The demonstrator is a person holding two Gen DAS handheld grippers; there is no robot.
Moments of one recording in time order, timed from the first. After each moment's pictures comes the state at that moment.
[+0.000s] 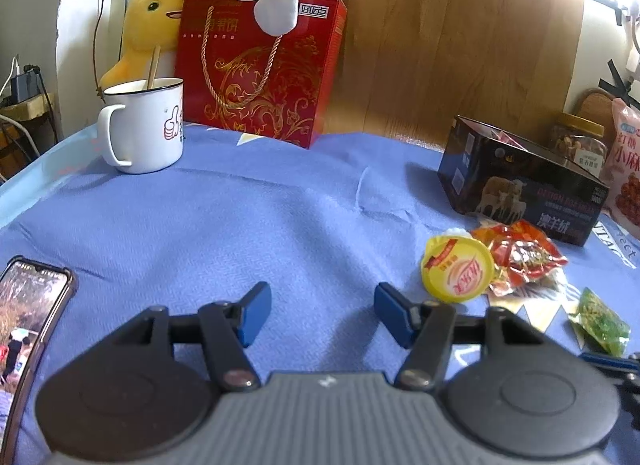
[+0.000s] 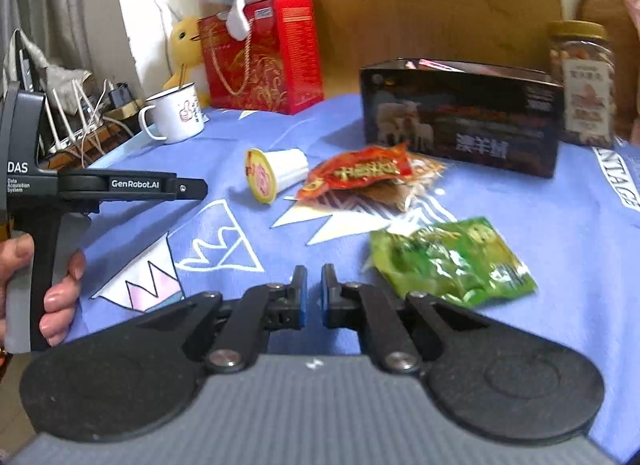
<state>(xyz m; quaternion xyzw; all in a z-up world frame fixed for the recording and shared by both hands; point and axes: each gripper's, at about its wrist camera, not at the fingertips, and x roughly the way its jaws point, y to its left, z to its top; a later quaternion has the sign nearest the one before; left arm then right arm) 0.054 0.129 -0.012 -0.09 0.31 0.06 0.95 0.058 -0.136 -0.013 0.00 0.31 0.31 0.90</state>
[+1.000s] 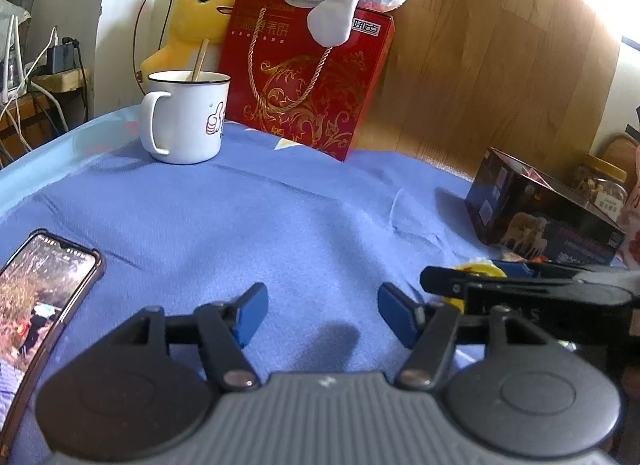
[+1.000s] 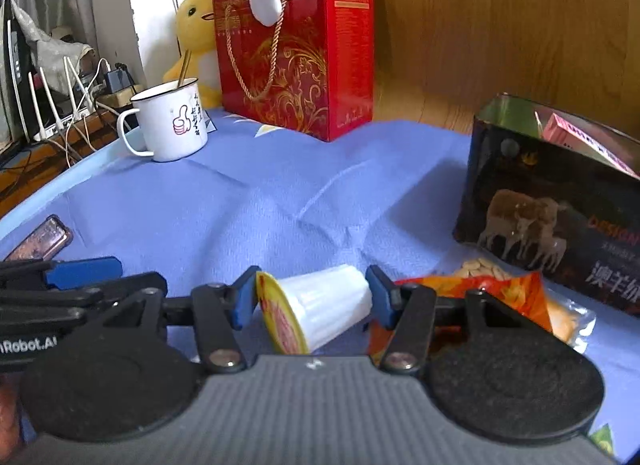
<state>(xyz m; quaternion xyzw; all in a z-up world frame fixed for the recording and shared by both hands) 0.048 0.147 -0.012 -0.14 0.29 0.10 0.94 0.151 -0.029 -0.011 -0.06 0.30 0.34 0.89</state>
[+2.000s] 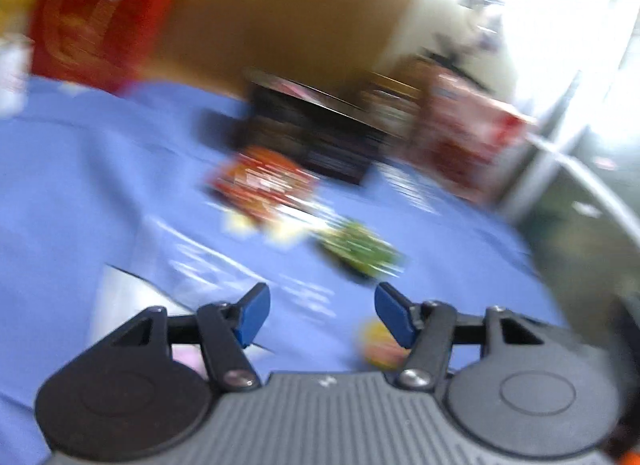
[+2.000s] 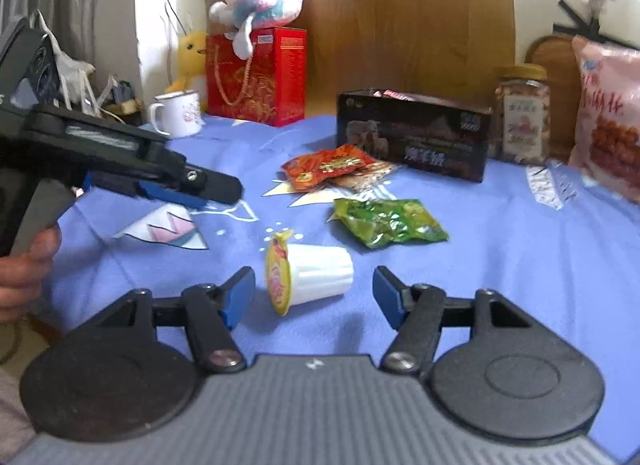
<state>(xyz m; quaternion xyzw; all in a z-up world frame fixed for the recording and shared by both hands) -0.007 0.061 0.014 -0.18 0.35 -0.23 0.89 -0.022 -0.190 -0.001 -0.03 0.26 0.29 0.92</state>
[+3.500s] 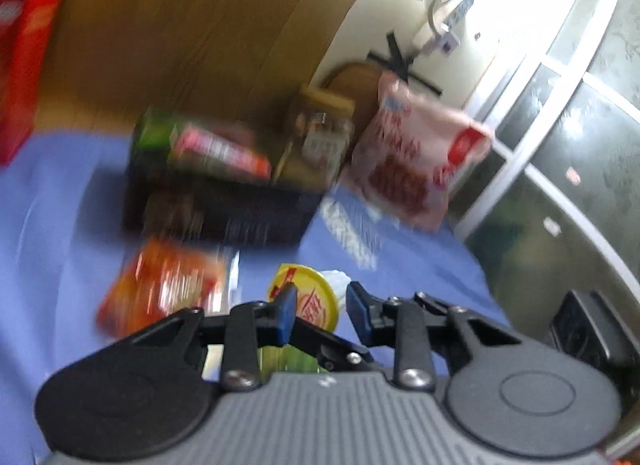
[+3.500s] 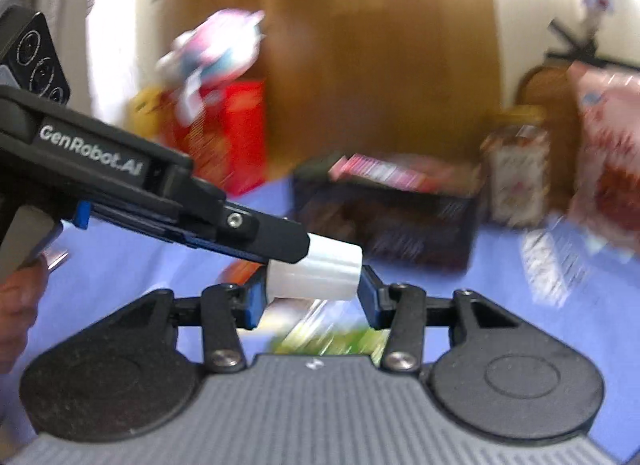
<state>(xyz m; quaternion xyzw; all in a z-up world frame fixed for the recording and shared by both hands) 0.121 0.014 0.069 -0.15 0.33 -0.29 0.88 0.083 -0.175 0.030 -0.01 0.19 0.25 0.95</state>
